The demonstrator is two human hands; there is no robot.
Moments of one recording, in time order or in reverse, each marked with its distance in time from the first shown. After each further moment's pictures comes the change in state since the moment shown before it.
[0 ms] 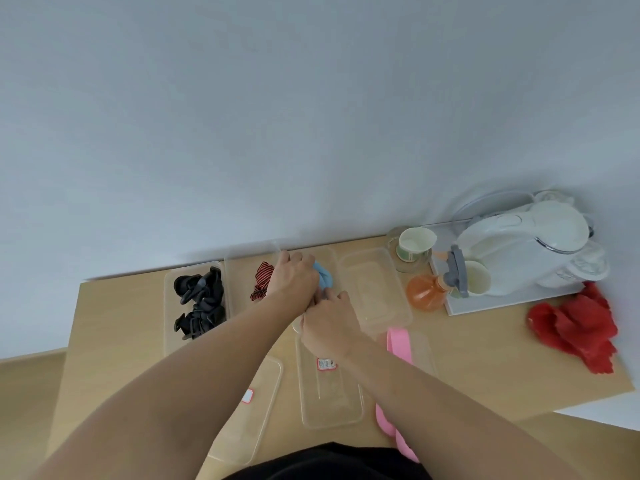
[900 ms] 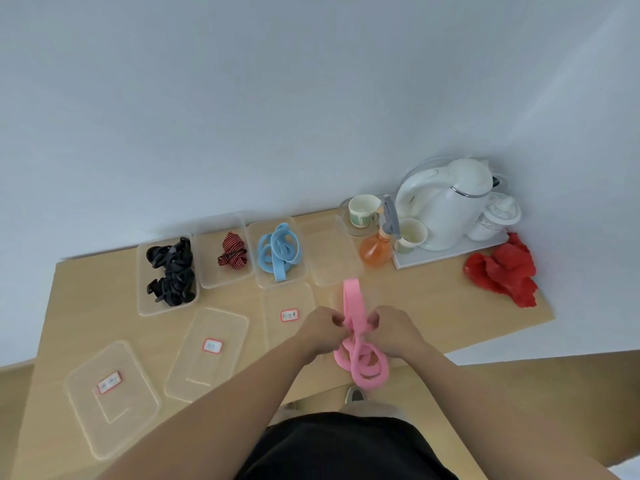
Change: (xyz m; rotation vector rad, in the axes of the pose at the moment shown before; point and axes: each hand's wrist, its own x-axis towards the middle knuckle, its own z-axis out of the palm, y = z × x) left_hand -0.114 0.171 0.003 -1.426 -0.329 -0.163; right_hand -0.182 0.117 -0.012 0.624 -0.304 0.572
